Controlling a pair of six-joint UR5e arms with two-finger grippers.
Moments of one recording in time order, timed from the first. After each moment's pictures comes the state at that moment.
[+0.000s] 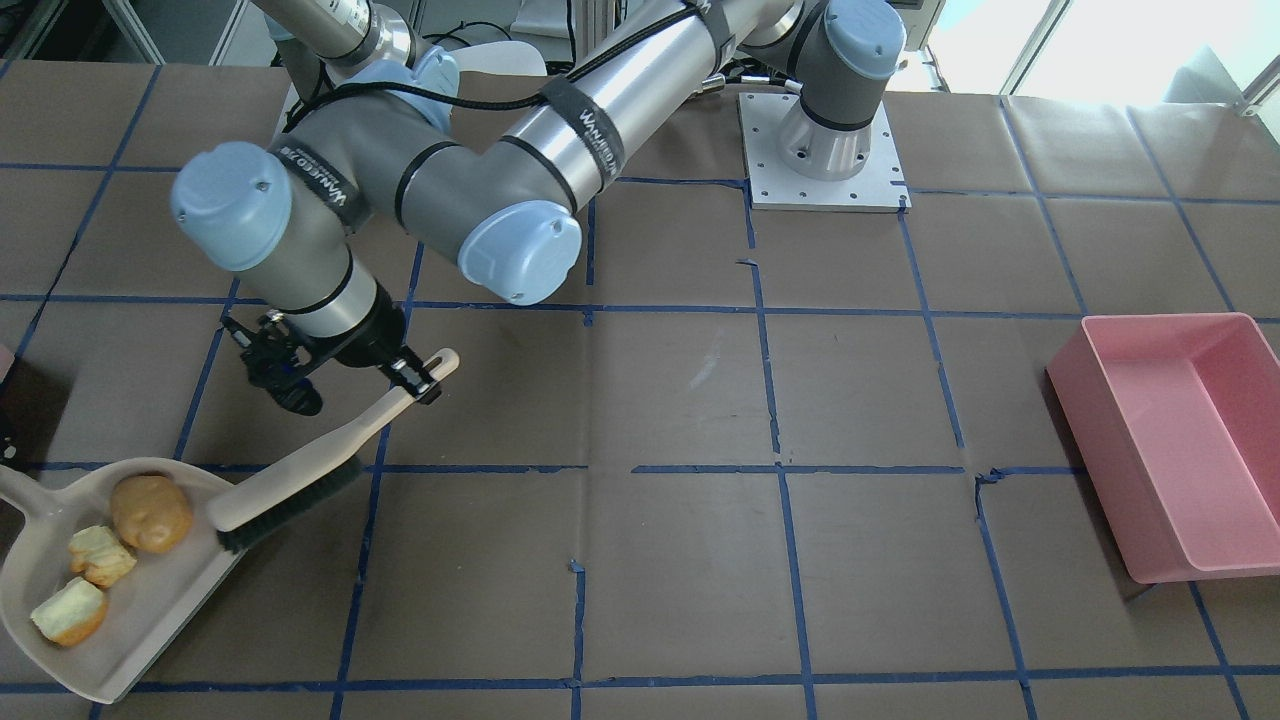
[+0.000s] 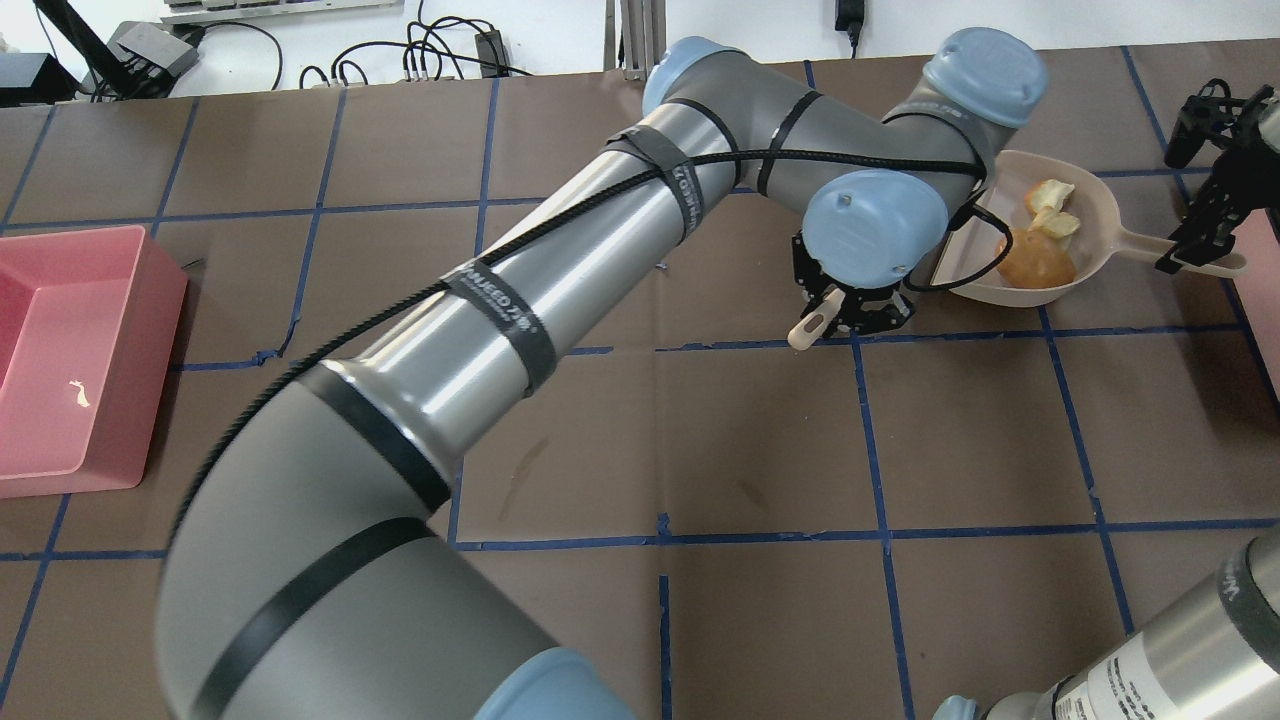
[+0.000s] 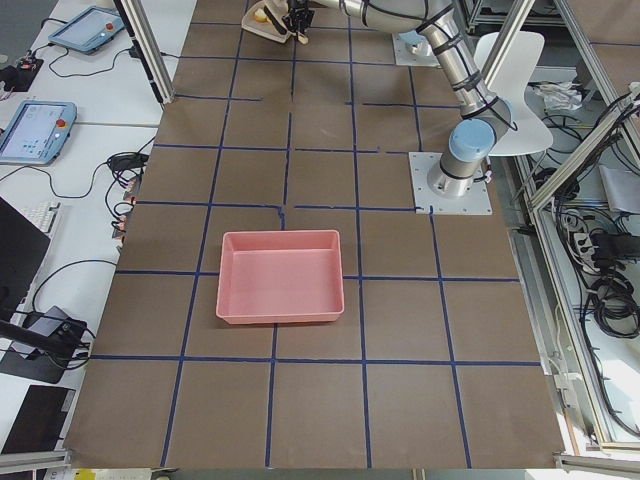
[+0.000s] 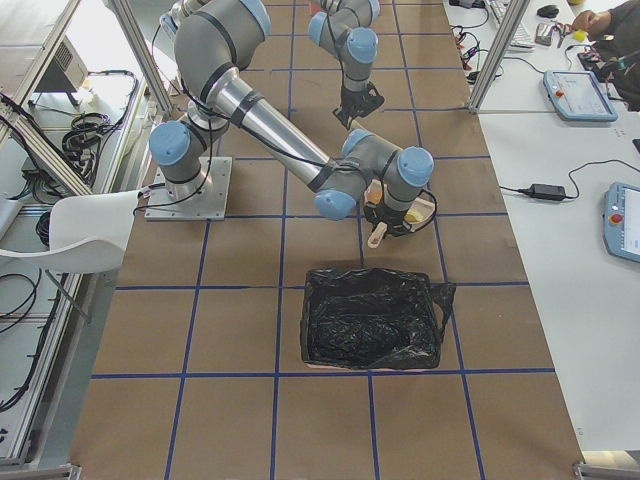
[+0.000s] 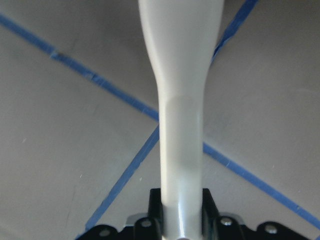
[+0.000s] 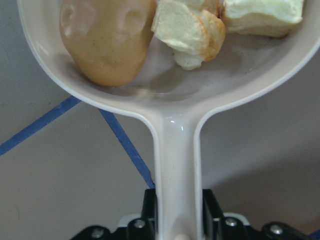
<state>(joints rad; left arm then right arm) -2.24 -2.30 -1.01 -1.60 1.68 0.07 1.00 -1.09 1.51 -1.93 -1.54 -1.56</state>
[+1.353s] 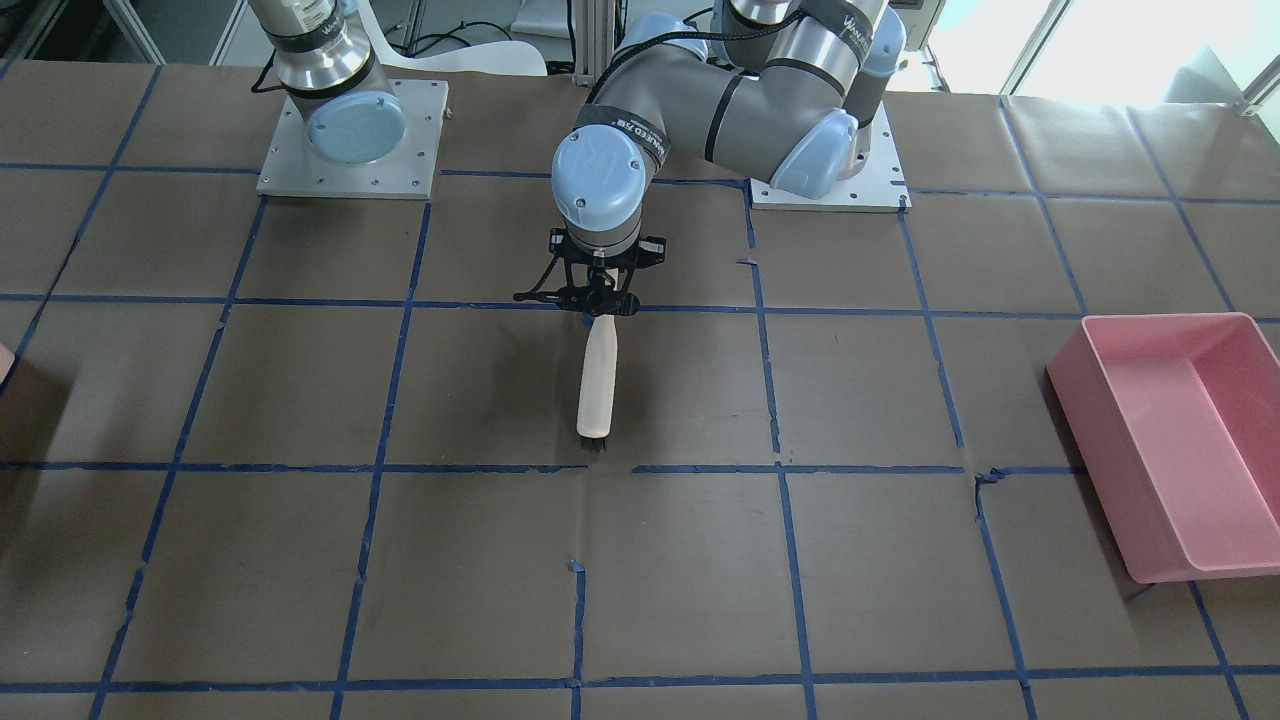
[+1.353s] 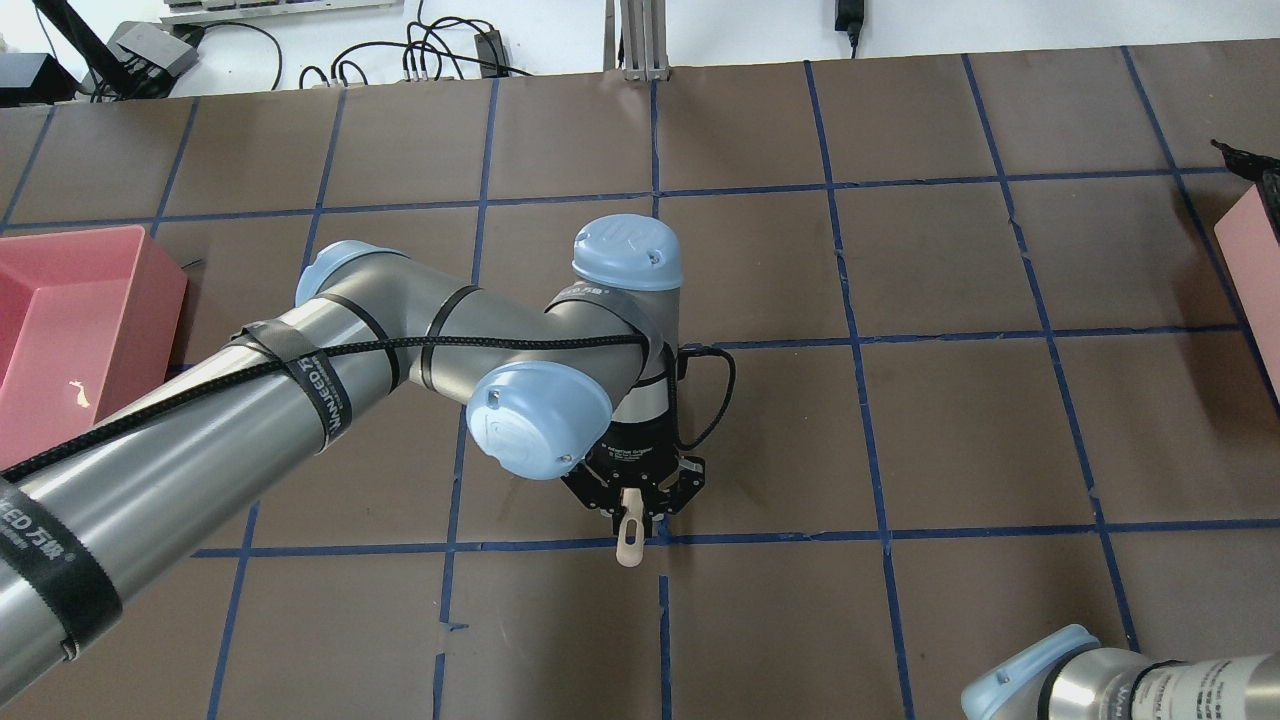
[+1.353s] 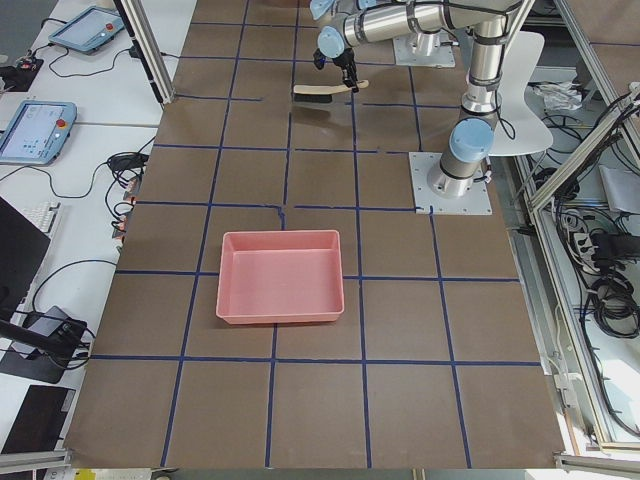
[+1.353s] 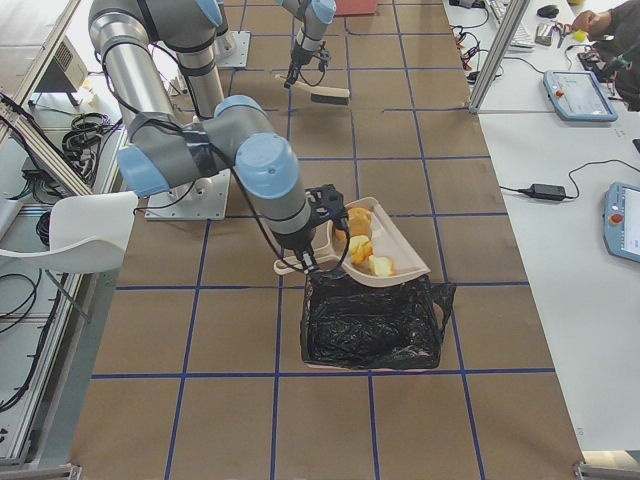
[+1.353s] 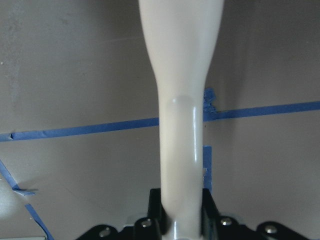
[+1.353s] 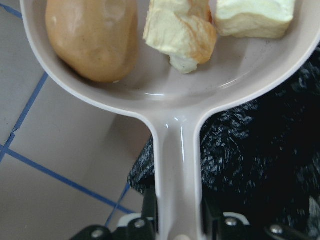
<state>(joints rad) -2.04 -1.85 -1.83 -1.44 1.43 -0.35 0.39 -1.46 1.46 -1.63 -1.42 -1.48</state>
